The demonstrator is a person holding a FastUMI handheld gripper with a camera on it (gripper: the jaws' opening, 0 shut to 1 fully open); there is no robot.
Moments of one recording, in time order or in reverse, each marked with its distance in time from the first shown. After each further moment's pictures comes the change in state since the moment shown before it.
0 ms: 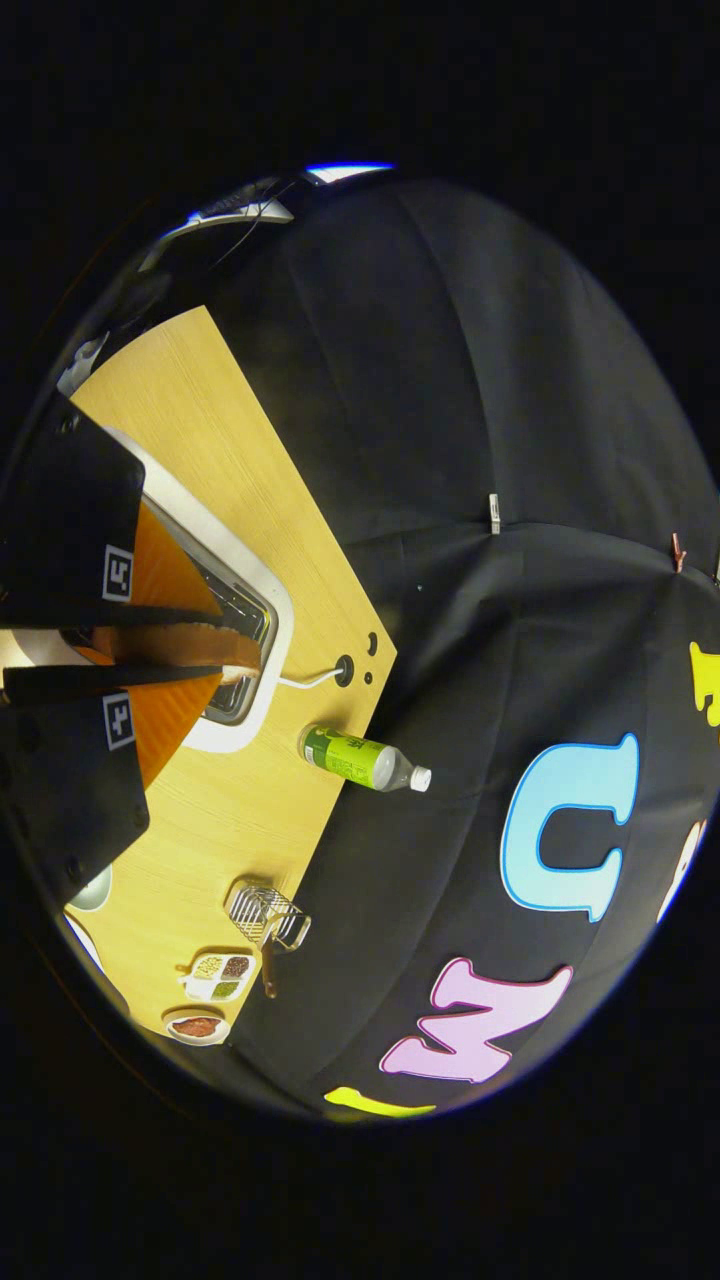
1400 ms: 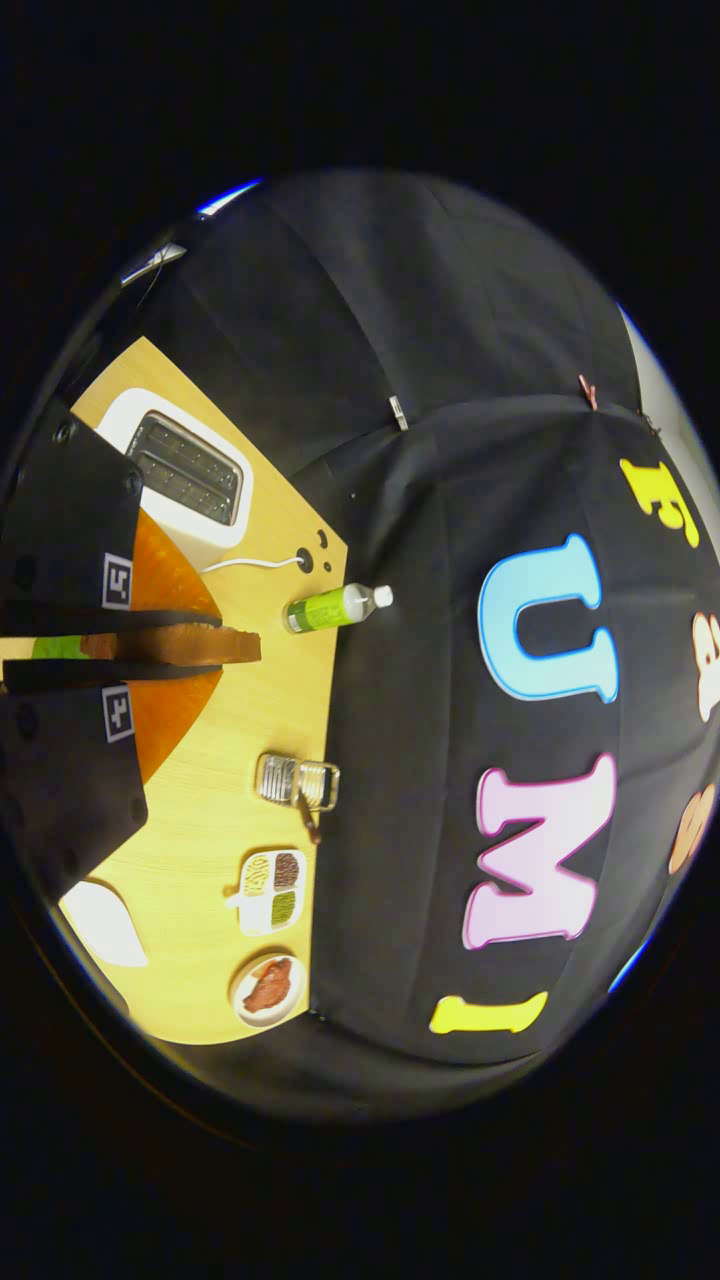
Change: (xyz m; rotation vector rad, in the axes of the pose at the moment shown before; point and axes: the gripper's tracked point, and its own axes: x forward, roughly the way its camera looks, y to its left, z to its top) arm -0.104 -0.169 -0.008 0.338 -0.063 -0.150
